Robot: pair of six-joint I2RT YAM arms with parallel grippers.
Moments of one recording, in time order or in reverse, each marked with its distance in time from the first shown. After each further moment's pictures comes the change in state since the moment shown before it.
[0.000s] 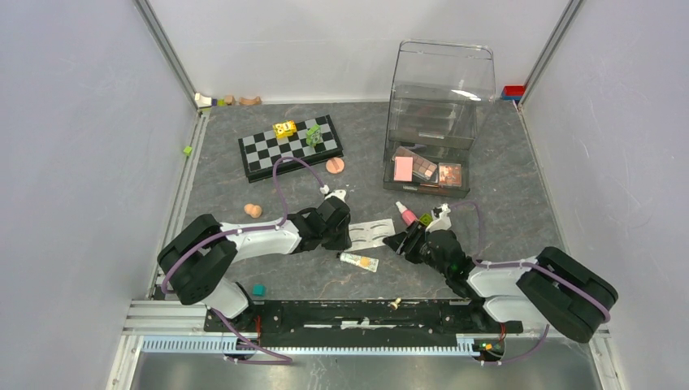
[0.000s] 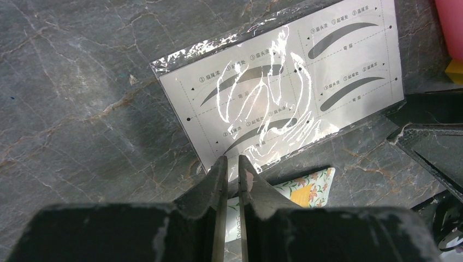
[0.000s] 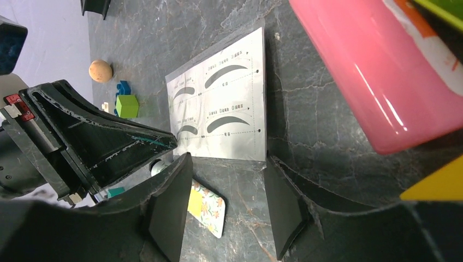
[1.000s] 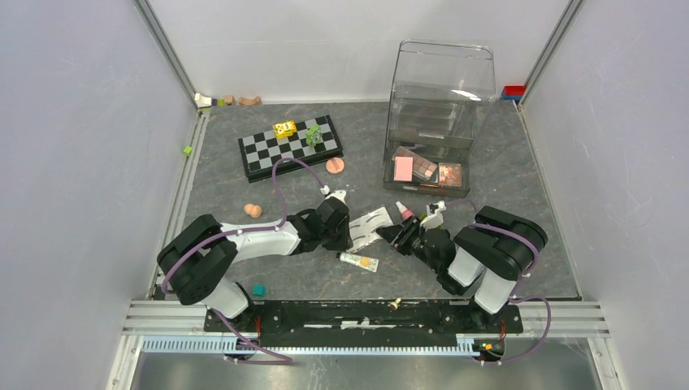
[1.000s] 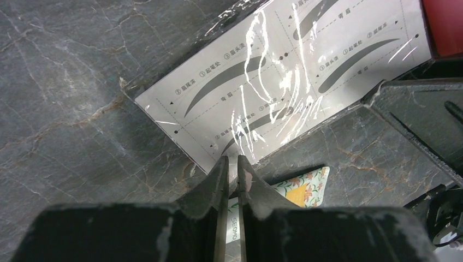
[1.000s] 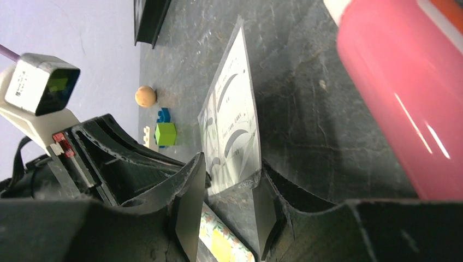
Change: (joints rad) left arm 0.000 -0.002 -0.020 0.044 0.020 0.000; right arm -0.006 0.513 0.014 0.668 -0.008 0.060
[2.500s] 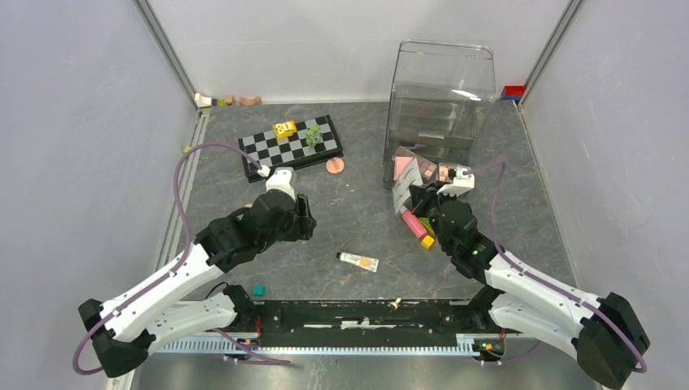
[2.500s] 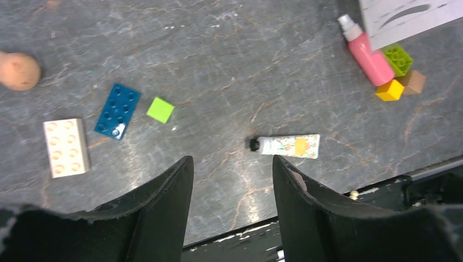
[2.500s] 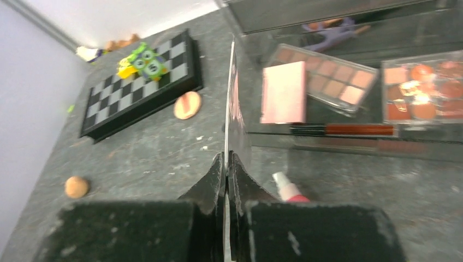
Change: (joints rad) left arm 0.006 -0.653 0.212 -0.677 -0.294 0.074; right arm -0.019 -0.841 0.336 -1.011 0.391 -0.609
